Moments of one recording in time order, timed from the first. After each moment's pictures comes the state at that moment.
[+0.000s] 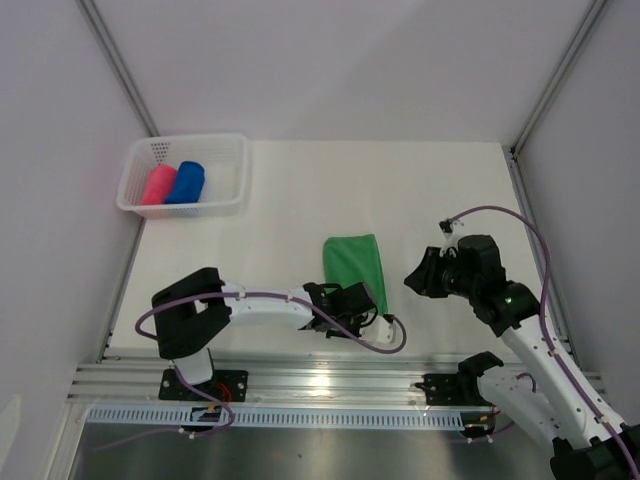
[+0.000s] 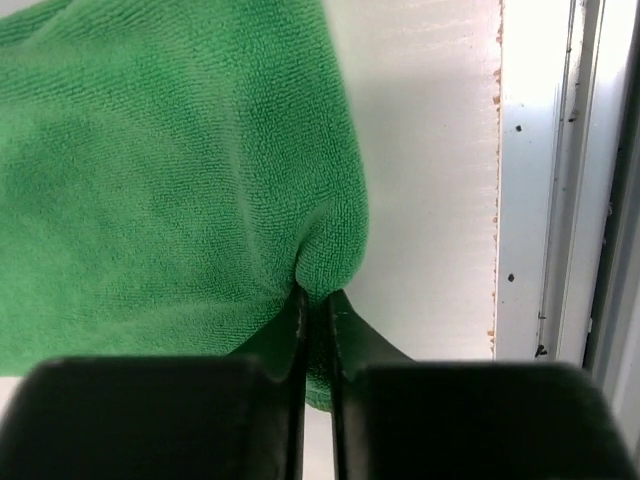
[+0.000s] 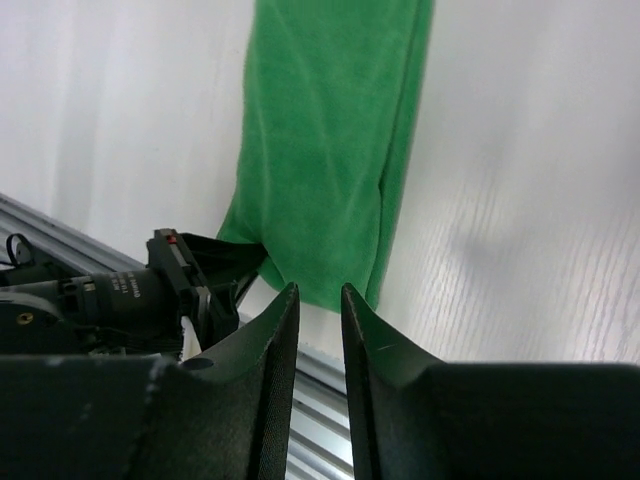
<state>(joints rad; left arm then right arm) -1.21 1.74 1.01 -0.40 0.00 0.57 0.40 0.75 0.72 -0.64 -0.25 0.46</state>
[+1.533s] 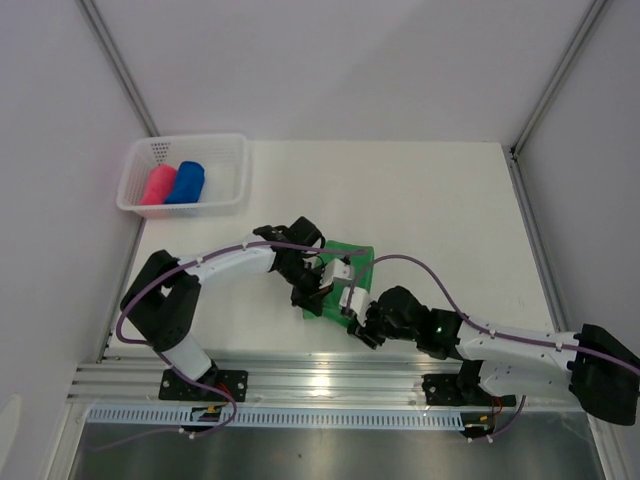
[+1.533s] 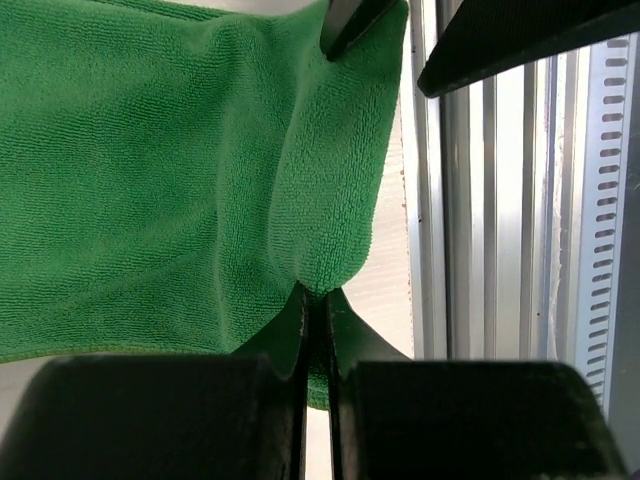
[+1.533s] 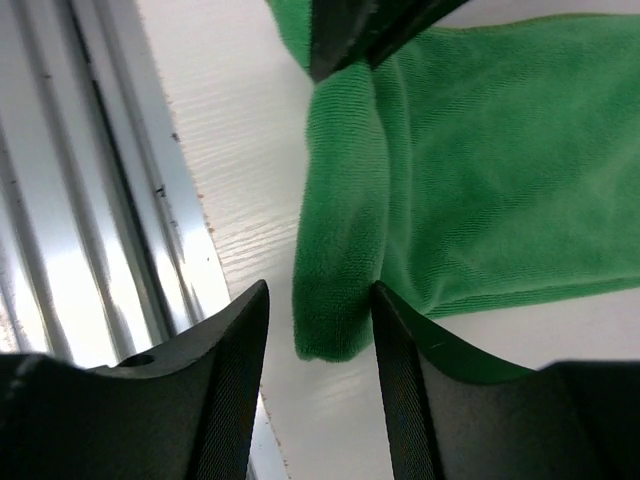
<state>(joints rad) -0.72 1.63 1.06 -0.76 0.72 0.74 1.09 1.02 0.42 0.00 -0.10 -0.18</state>
